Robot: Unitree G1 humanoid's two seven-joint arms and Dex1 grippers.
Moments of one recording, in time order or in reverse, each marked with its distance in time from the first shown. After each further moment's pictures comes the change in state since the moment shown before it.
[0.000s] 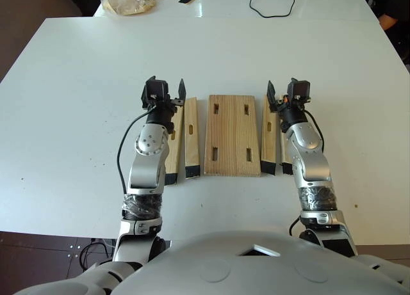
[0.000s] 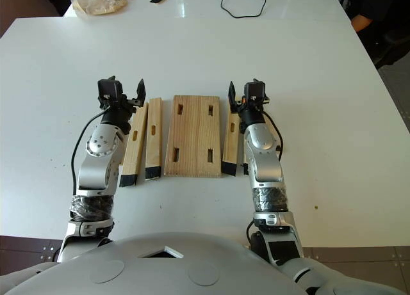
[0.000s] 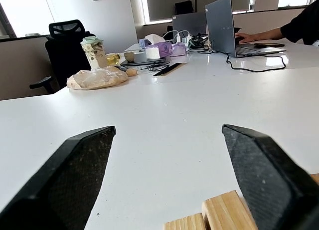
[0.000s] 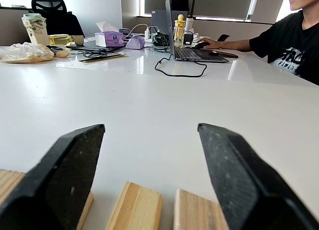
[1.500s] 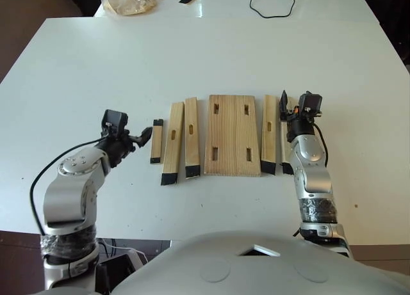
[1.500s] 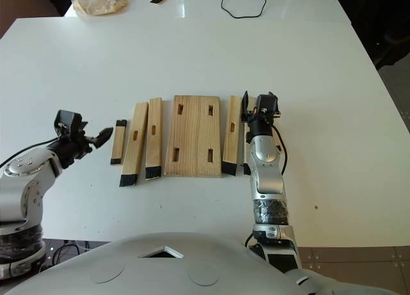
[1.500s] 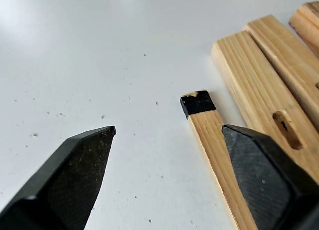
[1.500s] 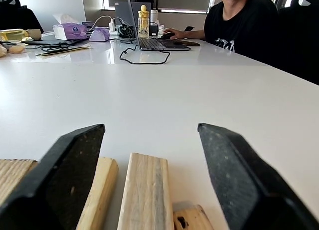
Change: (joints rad) left arm 0.238 0.422 0.275 -0.455 -0.312 0.825 -0.392; right arm 0.110 0.033 -0.046 -0.048 -0.027 -0.040 -0.117
